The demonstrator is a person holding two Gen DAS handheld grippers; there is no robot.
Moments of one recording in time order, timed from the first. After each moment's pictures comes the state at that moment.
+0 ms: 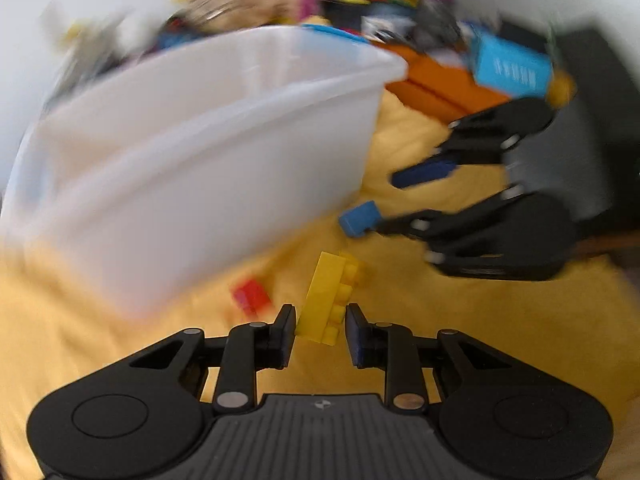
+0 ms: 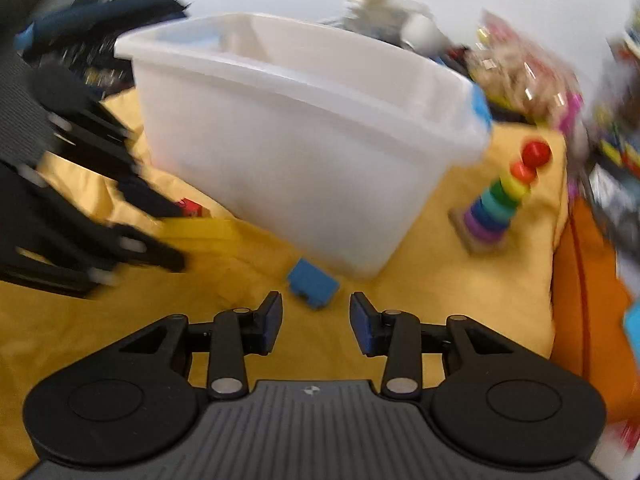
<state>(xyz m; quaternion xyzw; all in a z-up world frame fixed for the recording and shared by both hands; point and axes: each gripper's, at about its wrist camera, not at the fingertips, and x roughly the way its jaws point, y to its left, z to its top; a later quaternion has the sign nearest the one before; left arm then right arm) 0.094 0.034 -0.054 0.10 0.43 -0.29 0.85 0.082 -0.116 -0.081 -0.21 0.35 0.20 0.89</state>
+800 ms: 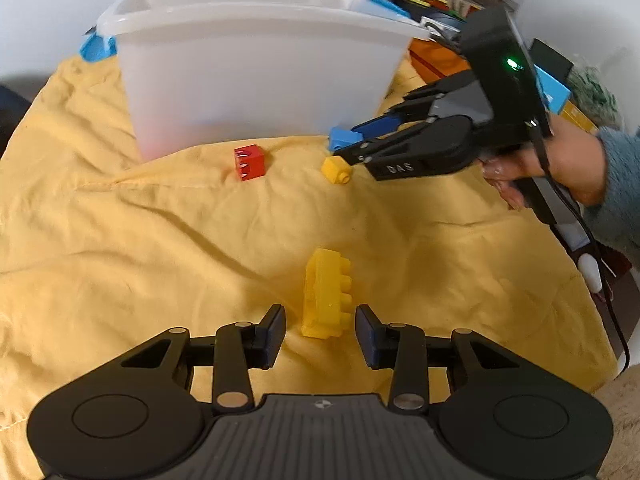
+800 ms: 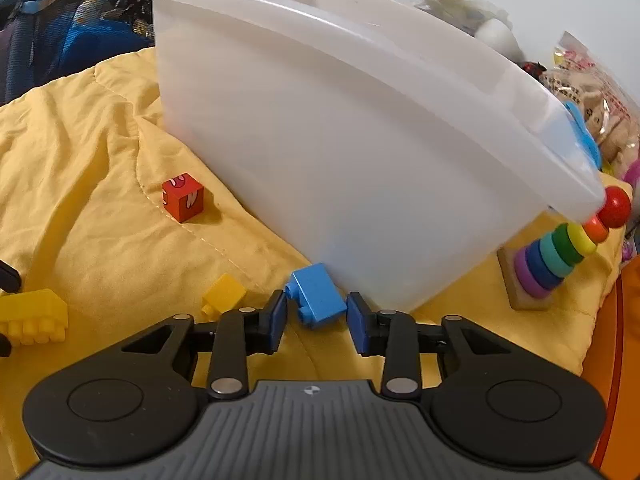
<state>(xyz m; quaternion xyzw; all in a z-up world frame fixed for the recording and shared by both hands) 0.015 0.054 -0.075 0.01 0.46 -0.22 0.86 0.119 -0.104 -0.106 -0.26 0.36 0.28 0.85</state>
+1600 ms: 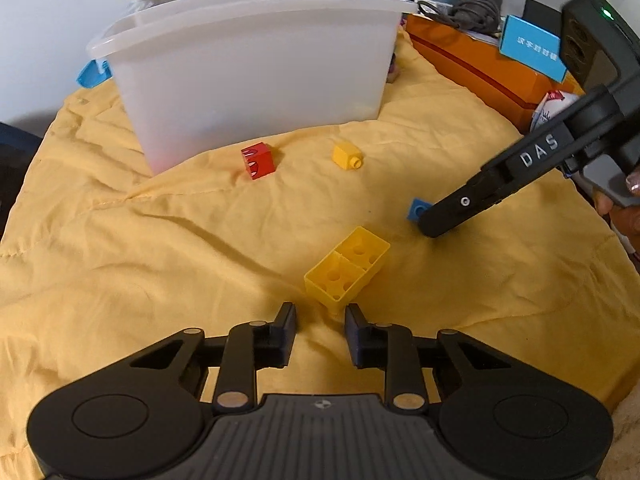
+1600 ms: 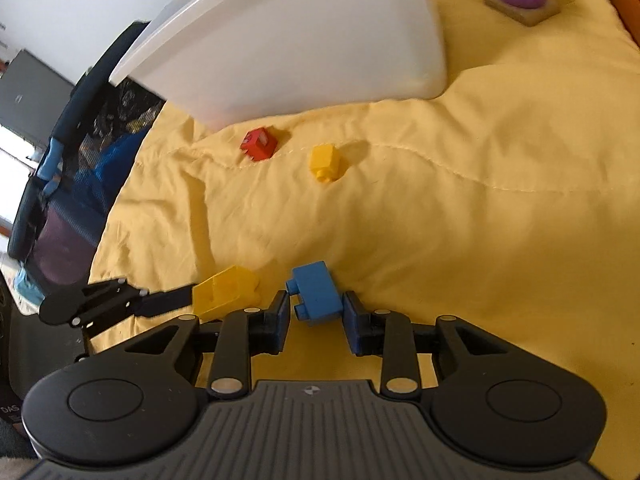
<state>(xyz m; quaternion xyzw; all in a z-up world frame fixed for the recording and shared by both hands) 0.008 0.043 -0.085 0.08 0.44 -0.19 0.87 0.073 -0.164 -0.107 0.12 0.56 0.27 0.78</state>
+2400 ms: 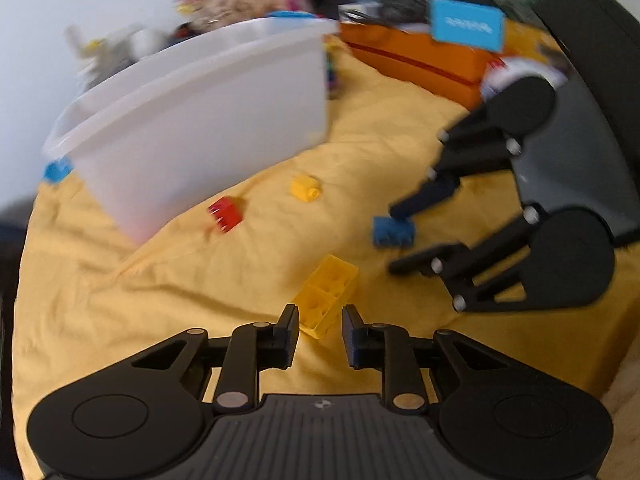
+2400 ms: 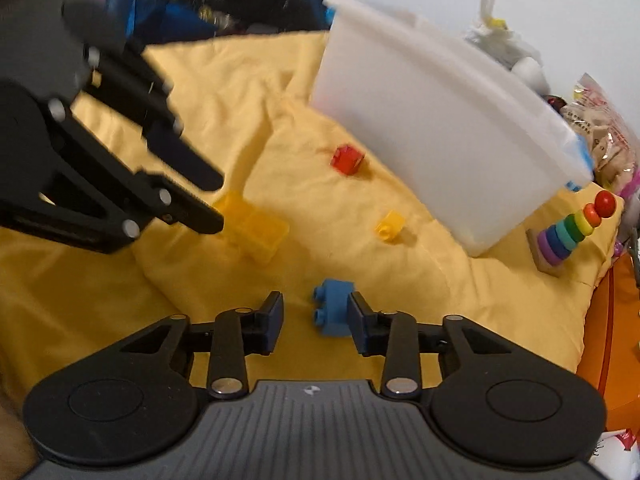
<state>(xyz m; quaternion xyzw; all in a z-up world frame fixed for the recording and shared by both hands) -0.002 0.019 -0.071 0.20 0.38 -0.25 0.87 -0.005 -0.087 -0.101 -0.31 0.35 0.29 0.83</state>
